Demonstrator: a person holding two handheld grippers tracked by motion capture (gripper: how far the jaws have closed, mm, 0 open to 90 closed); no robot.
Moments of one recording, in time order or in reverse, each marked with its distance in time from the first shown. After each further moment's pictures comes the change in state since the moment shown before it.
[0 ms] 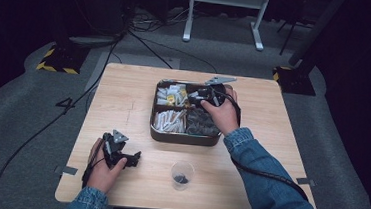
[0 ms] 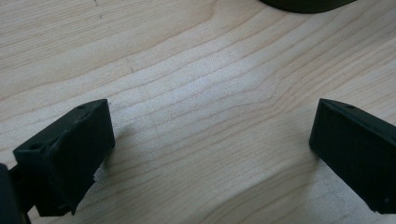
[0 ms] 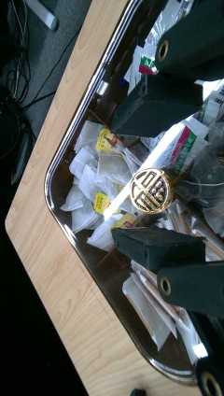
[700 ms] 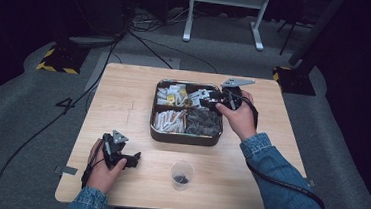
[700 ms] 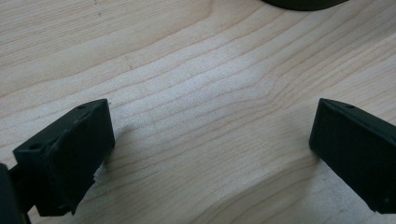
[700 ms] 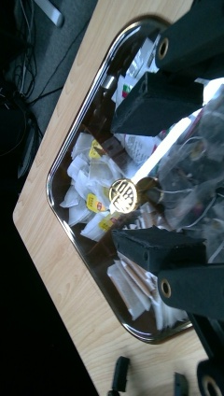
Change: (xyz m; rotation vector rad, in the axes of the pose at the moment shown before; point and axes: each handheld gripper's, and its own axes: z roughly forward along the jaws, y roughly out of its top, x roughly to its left) left arm 0.000 -0.001 -0.001 -0.003 0.001 0.005; right arm -0.010 -0.010 -0.052 -0.028 0.027 -0.023
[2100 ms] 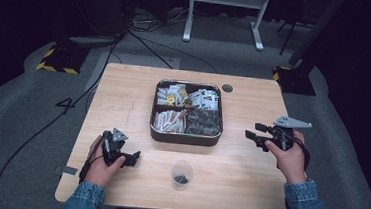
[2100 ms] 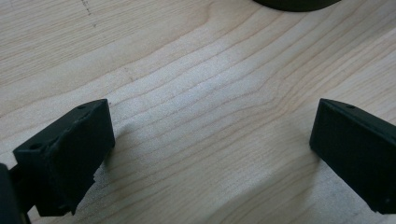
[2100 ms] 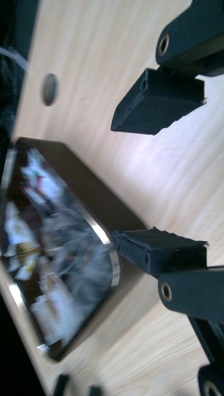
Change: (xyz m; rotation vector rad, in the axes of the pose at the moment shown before) left arm 0.008 0.004 0.003 0.001 -0.045 0.044; right arm -0.030 -0.122 -0.121 -0.013 -0.118 0.095
